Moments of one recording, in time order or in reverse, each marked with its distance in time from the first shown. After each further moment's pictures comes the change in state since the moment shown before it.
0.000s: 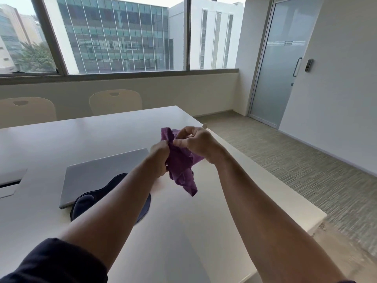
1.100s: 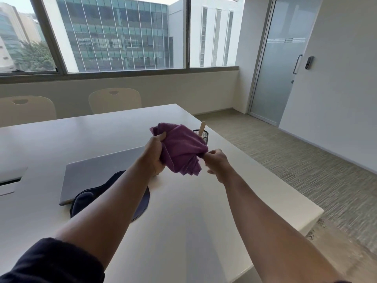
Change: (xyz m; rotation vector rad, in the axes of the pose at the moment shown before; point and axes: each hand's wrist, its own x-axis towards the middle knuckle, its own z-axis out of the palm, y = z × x) left_hand 0.005 -0.006 -0.010 -0.340 -0.280 0.043; right_hand -0.015 0.088 -0.013 0.154 0.262 0.378
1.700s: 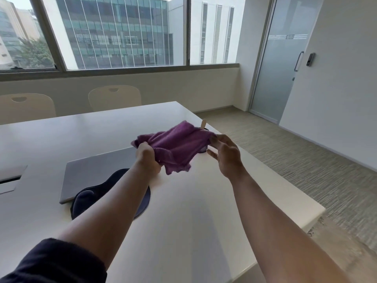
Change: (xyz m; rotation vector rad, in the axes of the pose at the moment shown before) left_hand 0.015 -0.007 -0.020 -0.237 0.379 -0.040; right_hand -0.001 -0.007 -0.015 0.418 -0.028 -0.253
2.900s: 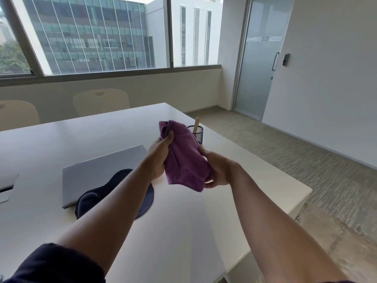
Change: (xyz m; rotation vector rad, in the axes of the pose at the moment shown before) left_hand -0.020 -0.006 -0.015 0.378 -0.570 0.154; right_hand -0.048 -0.001 0.022 -0.247 -0.220 0.745
